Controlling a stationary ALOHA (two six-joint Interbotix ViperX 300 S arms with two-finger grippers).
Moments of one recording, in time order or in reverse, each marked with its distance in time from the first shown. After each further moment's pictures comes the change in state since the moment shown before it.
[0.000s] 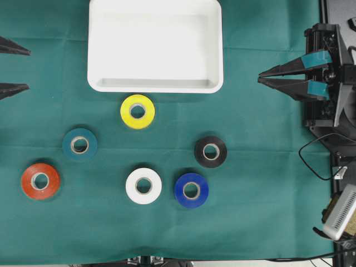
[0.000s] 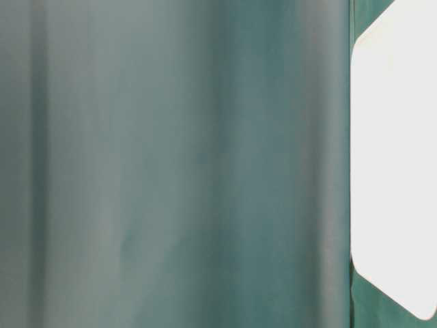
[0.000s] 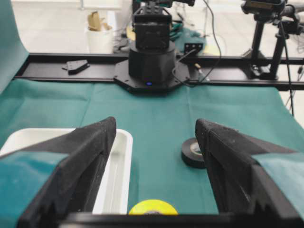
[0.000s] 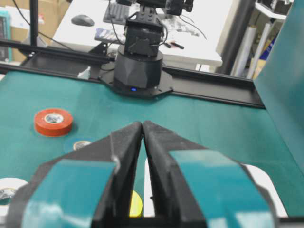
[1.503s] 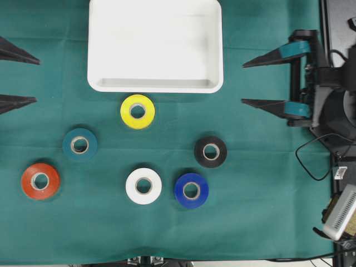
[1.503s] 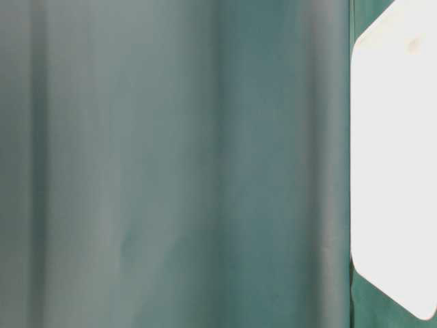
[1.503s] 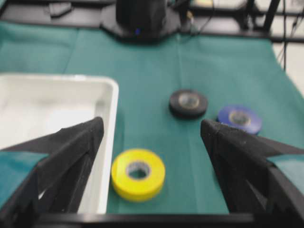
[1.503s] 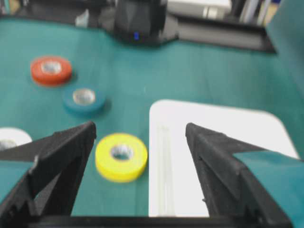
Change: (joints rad) left arm -0.028 0.064 -0.025 -0.023 0.163 -0.031; right arm -0.021 0.141 -0.014 0.006 0.077 0.023
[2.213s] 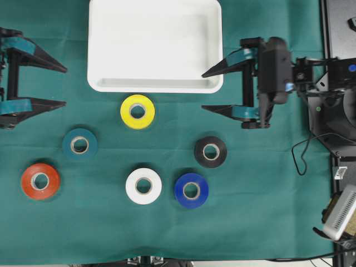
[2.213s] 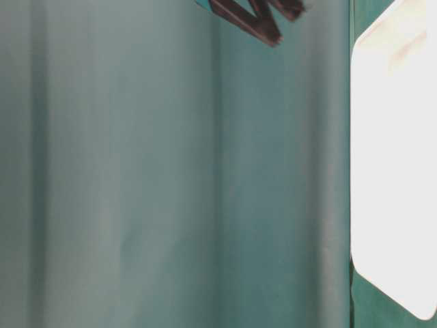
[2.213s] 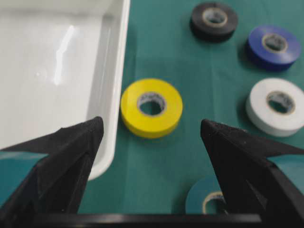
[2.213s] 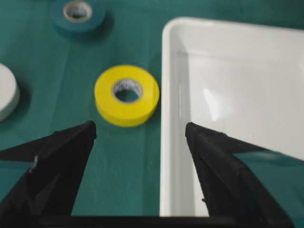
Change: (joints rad) left arm 0.034 0.264 -0.100 0.000 0.133 -0.009; right arm -0.006 0.373 -0.189 0.000 0.135 0.018
